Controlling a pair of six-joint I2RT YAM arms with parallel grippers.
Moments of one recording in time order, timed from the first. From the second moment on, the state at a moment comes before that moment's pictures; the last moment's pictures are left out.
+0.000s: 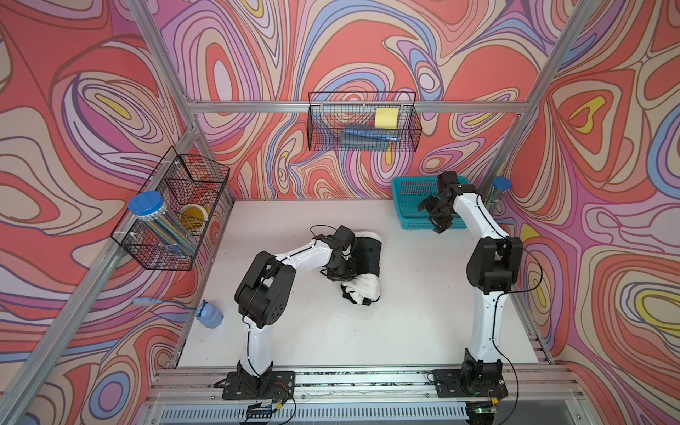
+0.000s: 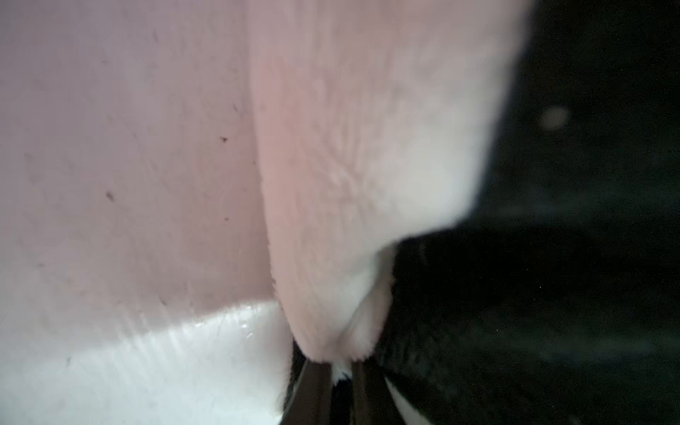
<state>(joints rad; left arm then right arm) -0.57 1.98 1.38 -0.70 0.26 -0.58 -0.01 2.27 2.17 -1.04 -0.09 1.00</state>
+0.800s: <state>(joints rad) -0.57 1.98 1.39 -0.71 0.25 -0.55 -0.09 2.25 2.06 -1.04 -0.07 1.16</state>
